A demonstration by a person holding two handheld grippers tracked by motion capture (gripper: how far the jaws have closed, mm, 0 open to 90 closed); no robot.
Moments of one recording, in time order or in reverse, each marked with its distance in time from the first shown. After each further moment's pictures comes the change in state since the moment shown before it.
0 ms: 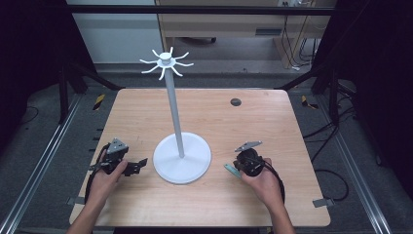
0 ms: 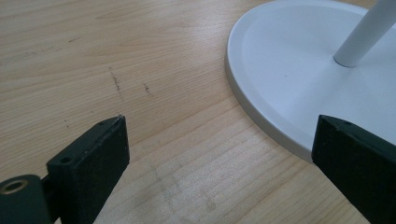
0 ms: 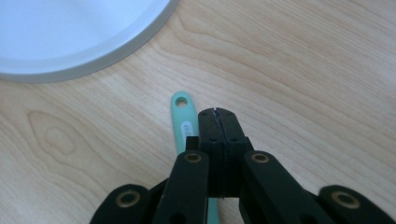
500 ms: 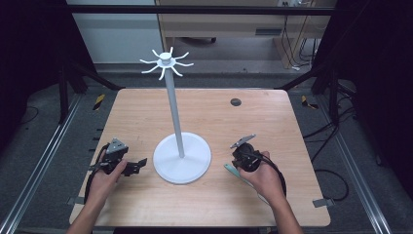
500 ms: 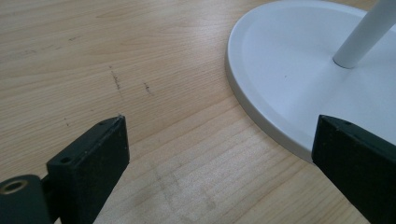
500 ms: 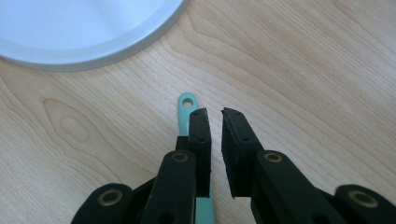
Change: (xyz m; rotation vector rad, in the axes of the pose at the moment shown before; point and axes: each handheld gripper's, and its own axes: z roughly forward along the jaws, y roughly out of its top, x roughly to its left) left arm 0.001 -0.001 -0.001 -0.002 -0.004 -0.006; right arm 0.006 0.023 -0.012 0.098 -0.015 -0.085
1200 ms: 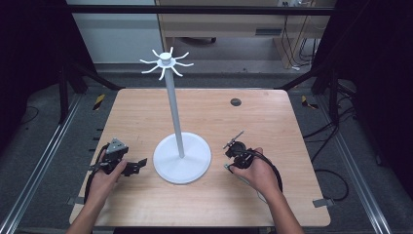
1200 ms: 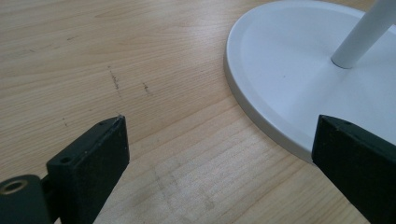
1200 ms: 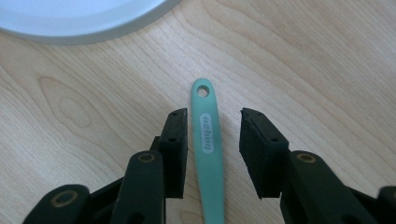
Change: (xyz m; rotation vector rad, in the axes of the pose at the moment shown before) left arm 0.000 0.000 0.000 -0.001 -0.007 -0.003; right arm 0.005 0.016 0.016 0.175 0.039 -0.046
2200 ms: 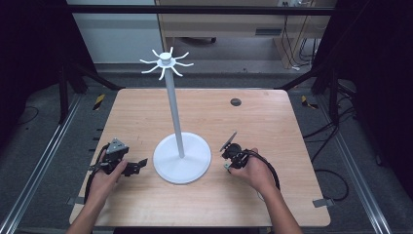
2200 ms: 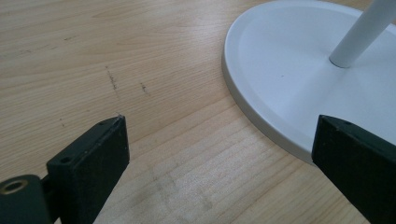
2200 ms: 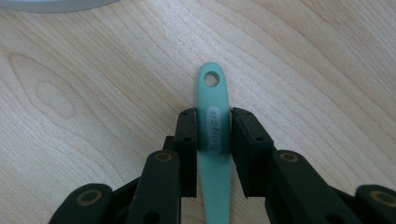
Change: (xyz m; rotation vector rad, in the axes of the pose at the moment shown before) left arm -0.001 0.000 0.001 0.002 -0.006 0.002; right arm 0.000 0.006 0.021 0.117 0.019 -0.041
